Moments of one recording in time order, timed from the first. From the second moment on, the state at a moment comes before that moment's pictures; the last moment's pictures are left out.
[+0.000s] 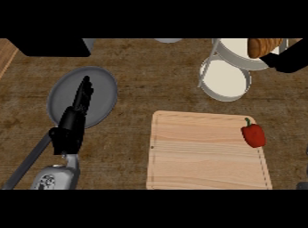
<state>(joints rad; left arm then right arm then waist) -0.14 0.02 -0.07 -1.55 -0.17 0.16 0.03 -0.94 -0.25 -0.30 -1.59 1.05 0.81 0.16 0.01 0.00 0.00</state>
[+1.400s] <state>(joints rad) -0.15 0.03 -0.06 -1.55 -0.16 0.16 0.03 -1.11 -0.39 -0.64 -0.93 0.80 0.42 0.17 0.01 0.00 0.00</state>
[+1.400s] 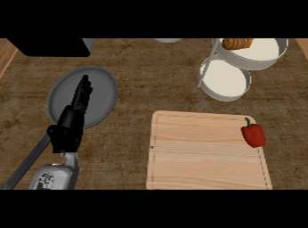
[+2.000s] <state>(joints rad) -0.14 0.02 -0.07 -1.56 -0.18 0.16 0.04 -0.94 -0.78 -0.92 -0.66 0.61 0.55 0.01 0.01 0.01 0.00</state>
